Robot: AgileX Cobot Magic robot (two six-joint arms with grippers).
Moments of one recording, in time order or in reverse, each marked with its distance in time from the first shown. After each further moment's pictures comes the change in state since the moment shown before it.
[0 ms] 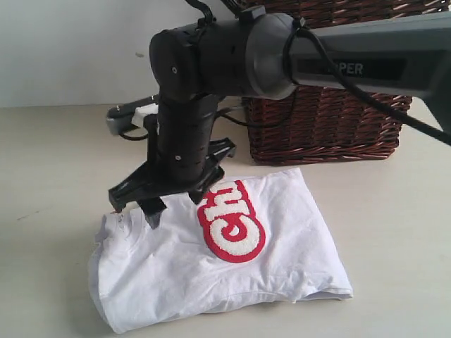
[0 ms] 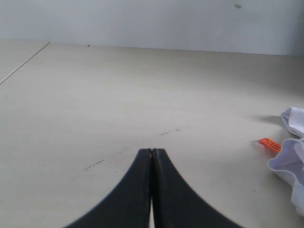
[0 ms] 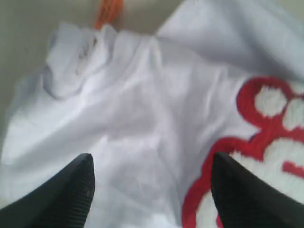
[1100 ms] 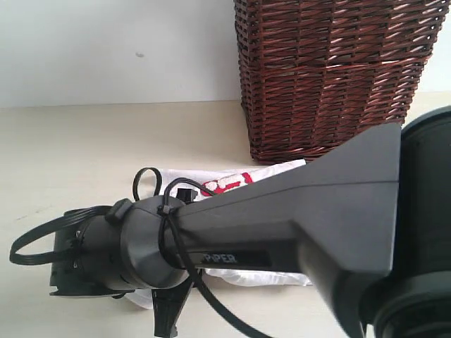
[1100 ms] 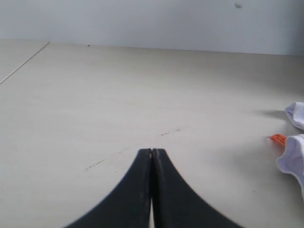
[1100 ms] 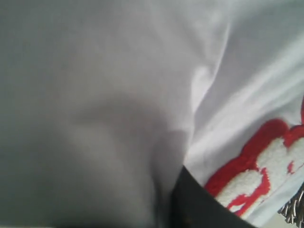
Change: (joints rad) left arm 0.000 0.000 0.000 0.000 0.000 0.000; right arm 0.345 0.148 0.174 -0.752 0.108 0.077
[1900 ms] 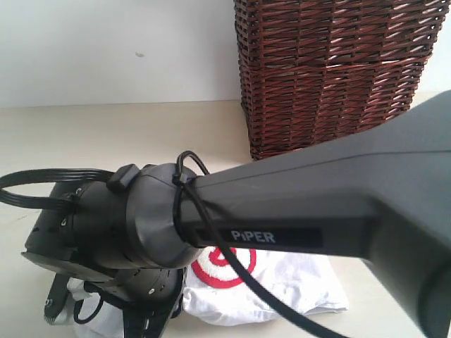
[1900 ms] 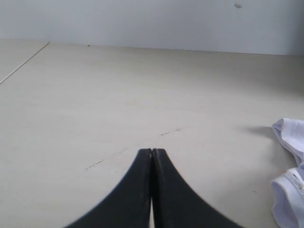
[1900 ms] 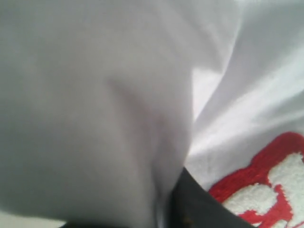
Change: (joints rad) left arm 0.000 0.000 0.000 0.000 0.000 0.000; right arm 0.013 -0.100 0.000 0.326 -0.037 -0.279
